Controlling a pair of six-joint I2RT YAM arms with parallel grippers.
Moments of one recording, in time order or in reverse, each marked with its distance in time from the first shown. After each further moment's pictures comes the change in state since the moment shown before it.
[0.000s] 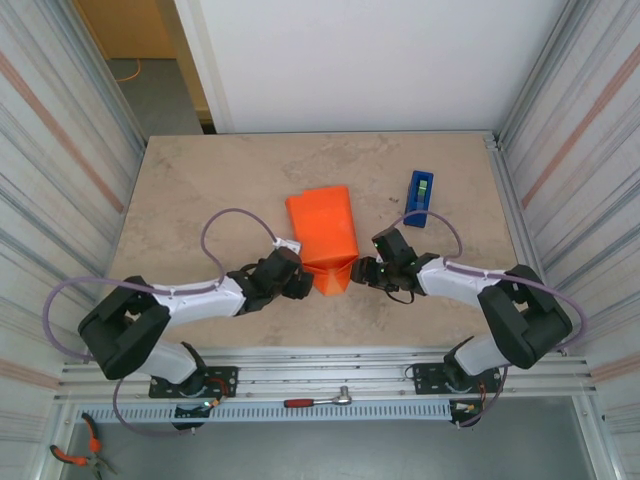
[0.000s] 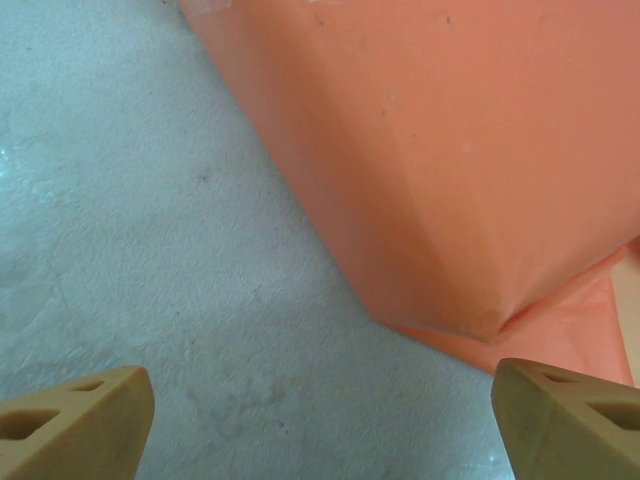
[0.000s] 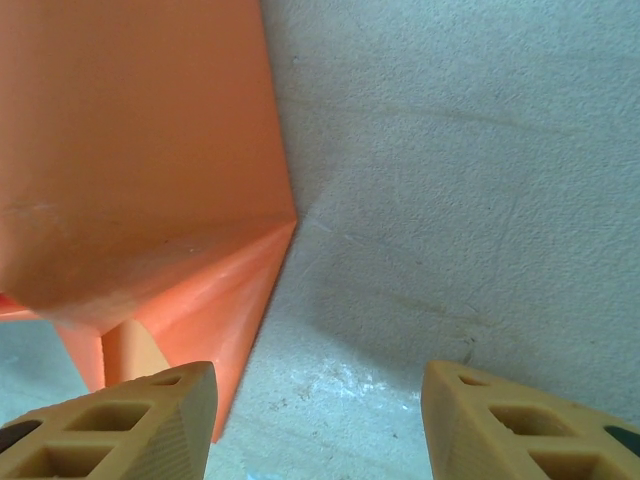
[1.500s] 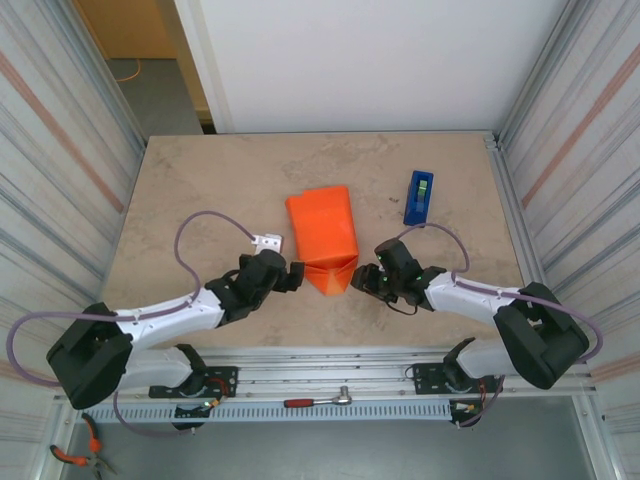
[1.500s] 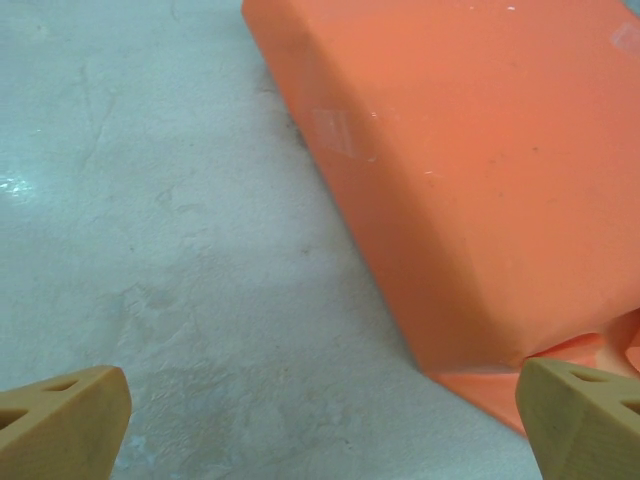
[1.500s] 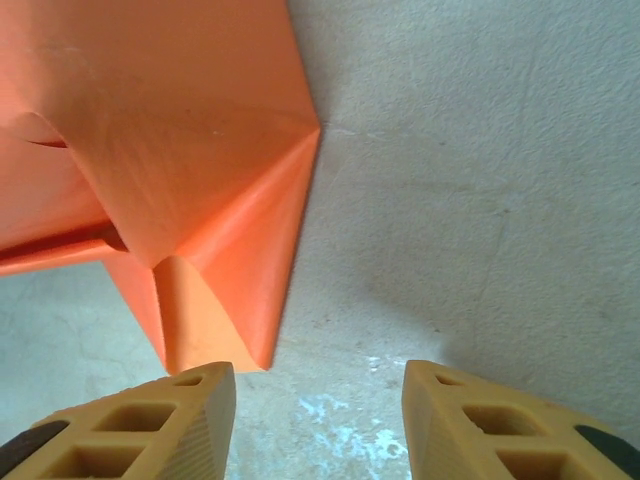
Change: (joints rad) left arm 0.000 -0.233 -0.085 0.014 -0.157 -0.064; right arm 0.062 -0.135 -0.110 0.063 -0.013 0.207
